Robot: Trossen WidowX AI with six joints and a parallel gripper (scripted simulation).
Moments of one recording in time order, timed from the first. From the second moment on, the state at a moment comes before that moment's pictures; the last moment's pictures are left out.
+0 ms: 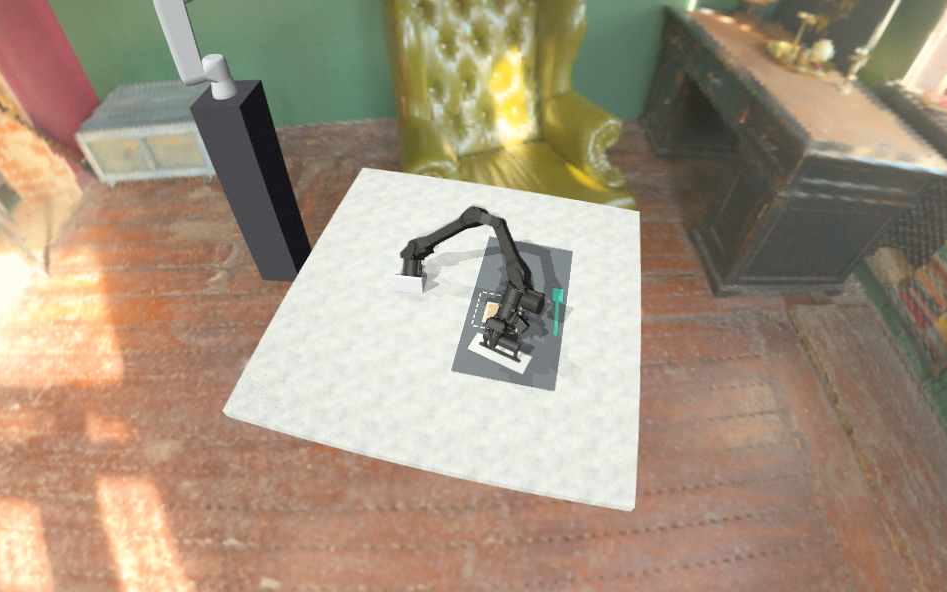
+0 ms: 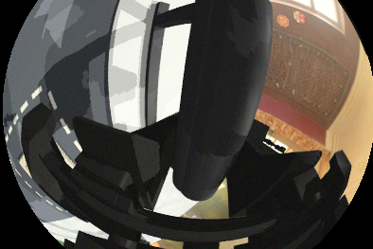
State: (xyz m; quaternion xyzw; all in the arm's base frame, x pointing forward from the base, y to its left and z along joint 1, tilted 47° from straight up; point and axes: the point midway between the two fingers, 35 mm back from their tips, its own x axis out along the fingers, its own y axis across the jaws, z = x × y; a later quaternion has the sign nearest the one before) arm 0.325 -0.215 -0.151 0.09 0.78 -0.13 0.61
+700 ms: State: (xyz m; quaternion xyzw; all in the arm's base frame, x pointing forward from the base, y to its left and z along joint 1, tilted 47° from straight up) arm 0.325 -0.212 -0.141 0.09 0.78 -0.12 0.61
